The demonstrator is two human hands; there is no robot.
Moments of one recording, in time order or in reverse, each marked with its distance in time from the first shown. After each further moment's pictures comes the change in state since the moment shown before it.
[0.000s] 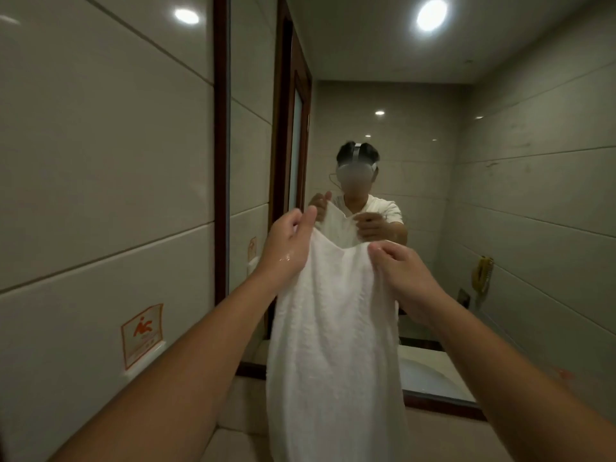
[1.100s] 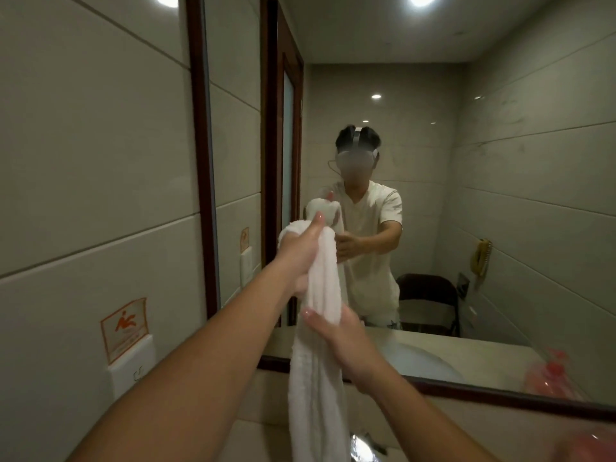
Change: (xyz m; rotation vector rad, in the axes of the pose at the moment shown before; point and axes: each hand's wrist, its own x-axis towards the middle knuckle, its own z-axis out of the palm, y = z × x) left_hand 0.003 -0.019 0.058 -0.463 -0.117 -0.687; right_hand -0.066 0.066 0.067 0.322 -0.270 0.134
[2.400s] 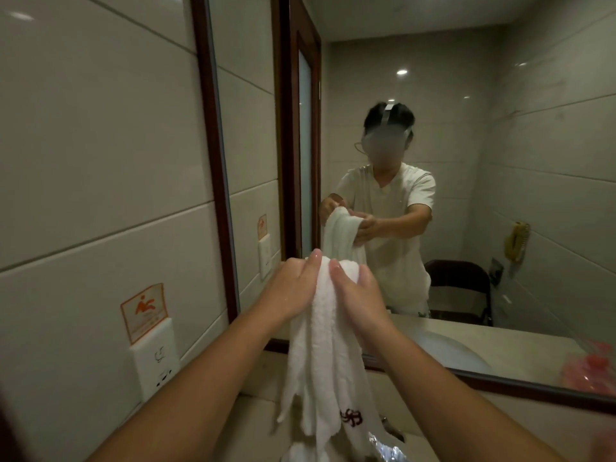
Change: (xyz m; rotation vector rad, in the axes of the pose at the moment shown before) left_hand -0.036 -0.055 -0.042 0.878 0.025 0.356; right_hand 0.041 -0.002 -0.006 0.080 0.233 0.079
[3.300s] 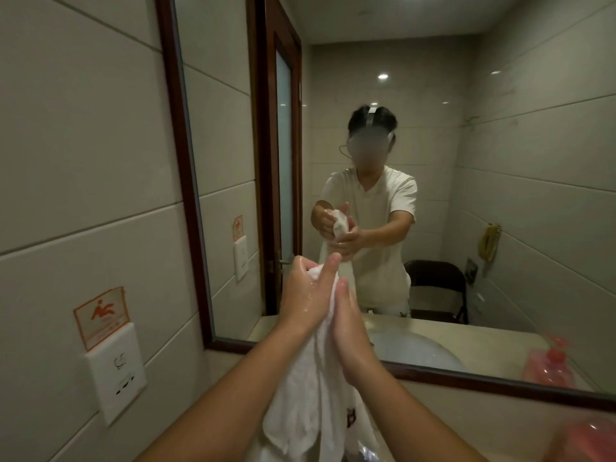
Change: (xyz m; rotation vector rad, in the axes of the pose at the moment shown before) left_hand -0.007 0.047 0.076 -0.356 0.238 -0.027; right_hand -0.025 0.024 -0.030 0.090 0.027 0.019
